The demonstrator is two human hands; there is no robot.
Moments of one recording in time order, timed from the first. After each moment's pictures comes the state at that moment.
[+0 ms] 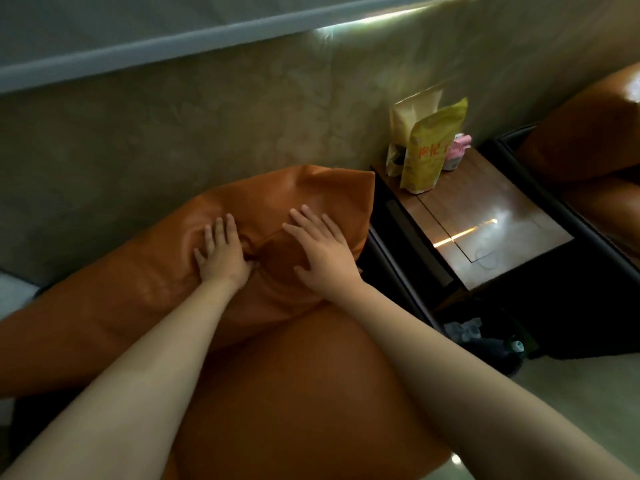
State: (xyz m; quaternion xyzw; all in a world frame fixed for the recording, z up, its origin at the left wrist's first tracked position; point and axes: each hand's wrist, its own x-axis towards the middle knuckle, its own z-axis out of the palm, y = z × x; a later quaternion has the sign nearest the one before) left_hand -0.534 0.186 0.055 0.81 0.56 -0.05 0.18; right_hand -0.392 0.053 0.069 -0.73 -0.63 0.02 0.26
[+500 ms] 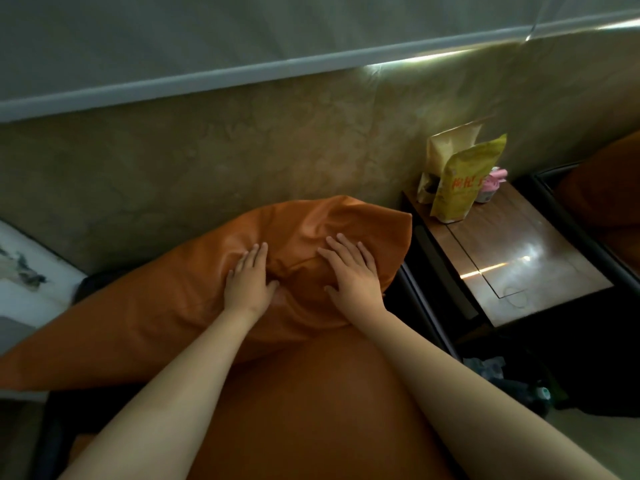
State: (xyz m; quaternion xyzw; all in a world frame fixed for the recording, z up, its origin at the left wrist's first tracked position) left_hand -0.566 0.170 0.048 0.83 0.52 0.02 0.19; right_hand -0.400 0.053 0.064 -0.76 -0.61 0.01 0.22
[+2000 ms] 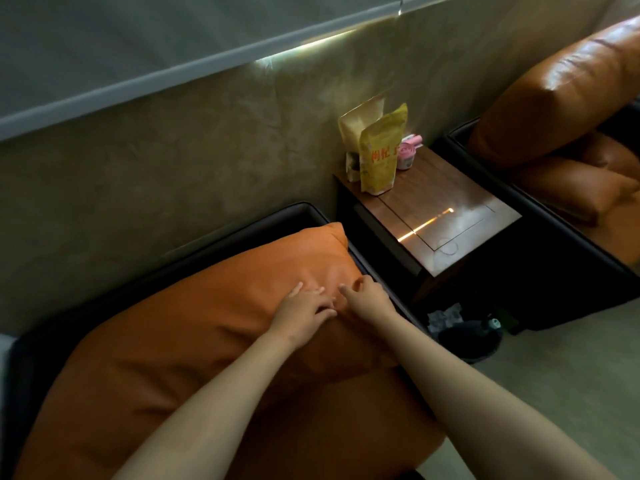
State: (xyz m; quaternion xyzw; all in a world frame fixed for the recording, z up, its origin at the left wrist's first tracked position) left_hand -0.470 0.048 0.041 0.94 0.20 -0.05 0.27; right_hand -0.341 -0.048 0.031 -0.88 -0.18 0.36 0.24
